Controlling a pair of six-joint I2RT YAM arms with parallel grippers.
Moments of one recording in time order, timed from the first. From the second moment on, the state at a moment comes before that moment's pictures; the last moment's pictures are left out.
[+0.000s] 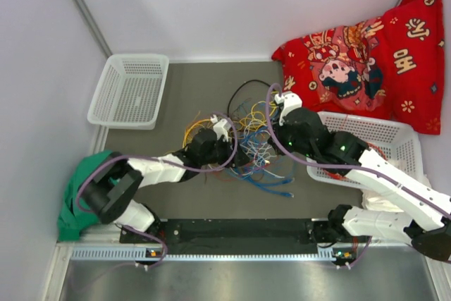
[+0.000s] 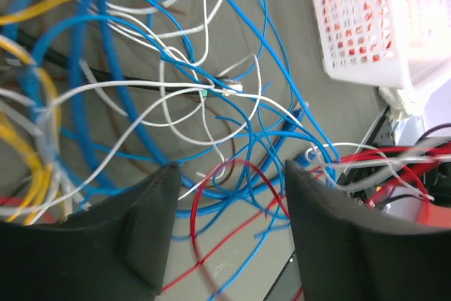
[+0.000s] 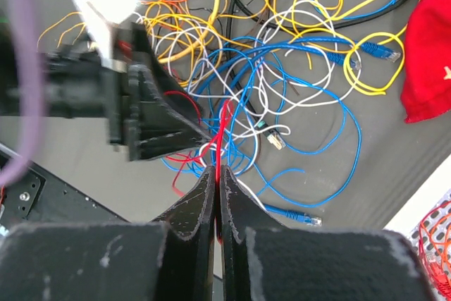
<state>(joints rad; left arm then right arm) -0.74 1.45 0.57 0.43 0.31 -0.71 0.90 1.05 1.12 -0.70 0.24 0.41</state>
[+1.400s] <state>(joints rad) -0.73 1.18 1.42 -0.32 -0.08 -0.23 0.90 0.91 0.90 -0.04 0.12 0.40</state>
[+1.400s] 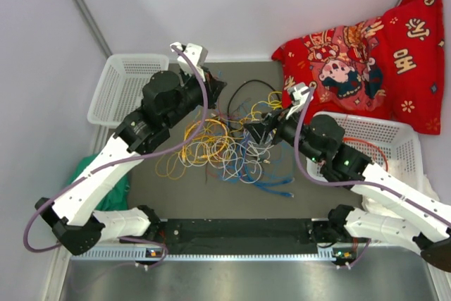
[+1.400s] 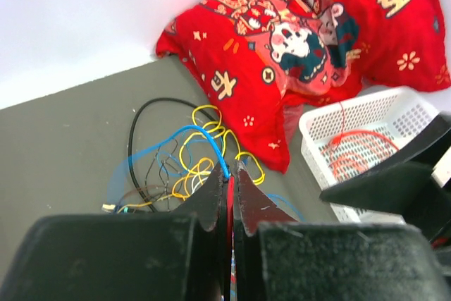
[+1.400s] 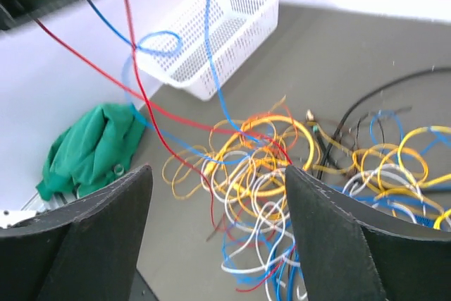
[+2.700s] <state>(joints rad) -0.66 1.44 1.07 -0.35 -0.10 -0.41 0.86 0.97 0.93 -0.35 0.39 0.40</state>
